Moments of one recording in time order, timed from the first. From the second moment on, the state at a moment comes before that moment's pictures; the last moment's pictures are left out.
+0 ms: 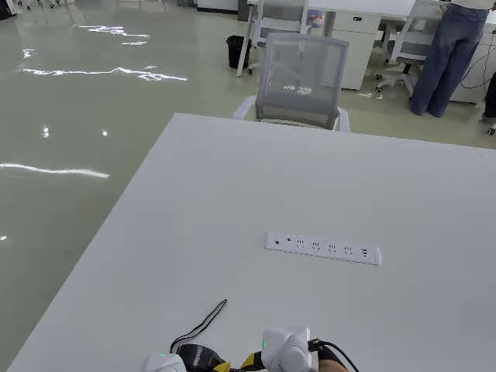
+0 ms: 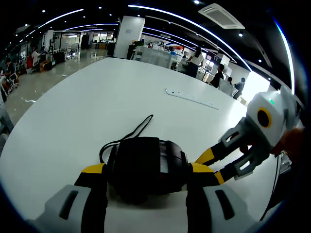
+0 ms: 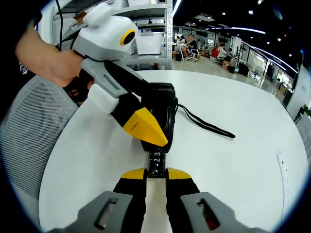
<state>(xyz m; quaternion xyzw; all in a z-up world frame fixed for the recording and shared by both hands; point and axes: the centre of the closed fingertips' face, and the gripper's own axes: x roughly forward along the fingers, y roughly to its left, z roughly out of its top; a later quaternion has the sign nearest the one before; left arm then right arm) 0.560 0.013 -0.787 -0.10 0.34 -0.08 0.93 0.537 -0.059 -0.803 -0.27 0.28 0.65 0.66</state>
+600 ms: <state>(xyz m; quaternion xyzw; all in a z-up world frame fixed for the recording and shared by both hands) 0.561 0.015 -0.788 -0.10 0.34 -0.08 0.93 0.538 -0.050 -0.802 -0.28 0.27 0.65 0.65</state>
